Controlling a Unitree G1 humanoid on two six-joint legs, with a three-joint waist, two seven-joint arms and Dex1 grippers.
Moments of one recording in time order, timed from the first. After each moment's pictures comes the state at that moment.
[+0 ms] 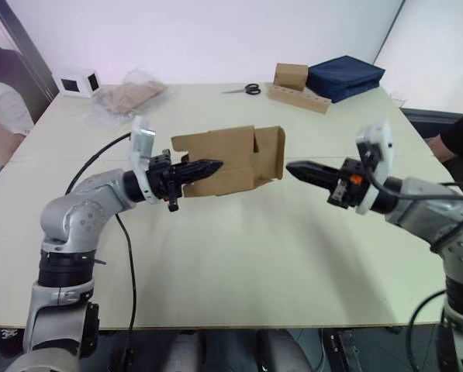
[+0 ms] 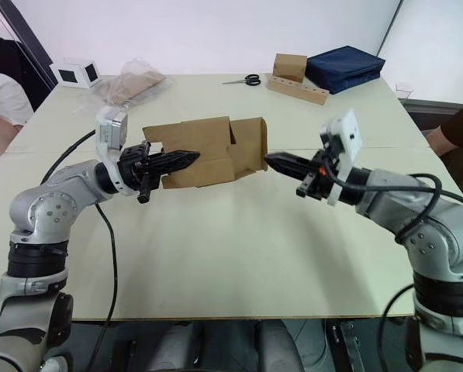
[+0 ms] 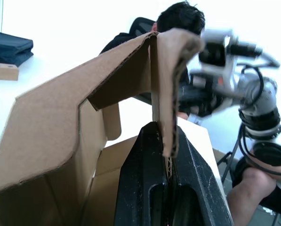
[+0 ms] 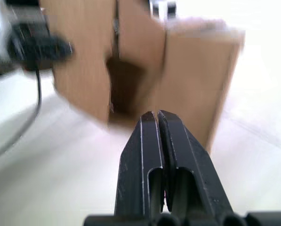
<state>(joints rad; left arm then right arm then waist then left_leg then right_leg) -0.62 0.52 0.14 -0.11 -0.89 0.80 -0.99 -0.35 -0.77 -0.22 -0.48 0.95 0.91 0.59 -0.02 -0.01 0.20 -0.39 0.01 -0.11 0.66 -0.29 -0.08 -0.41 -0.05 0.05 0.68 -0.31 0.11</state>
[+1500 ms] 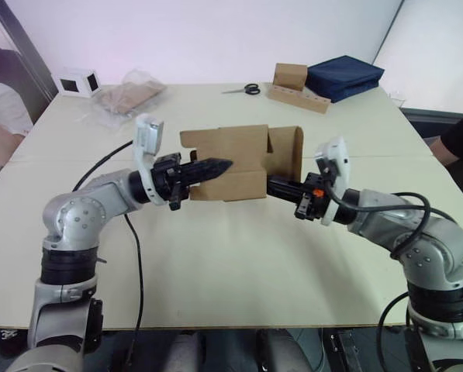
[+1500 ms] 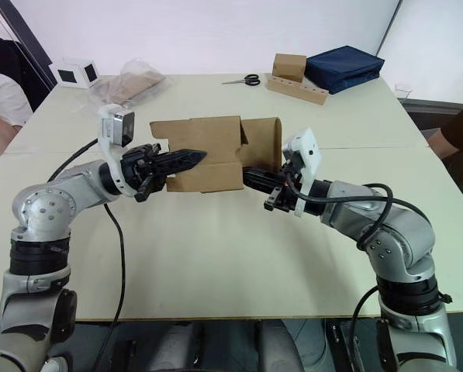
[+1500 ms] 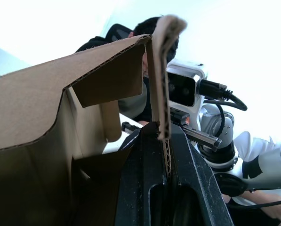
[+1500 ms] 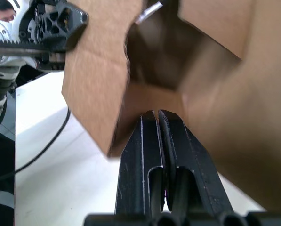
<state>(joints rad) -0.66 0.51 0.17 -0.11 -1.08 0.95 -0.91 -0.47 -0.64 -0.12 -0.48 0.93 0.92 0.57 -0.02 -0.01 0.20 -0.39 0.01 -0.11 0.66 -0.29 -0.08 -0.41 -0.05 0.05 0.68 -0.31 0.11</state>
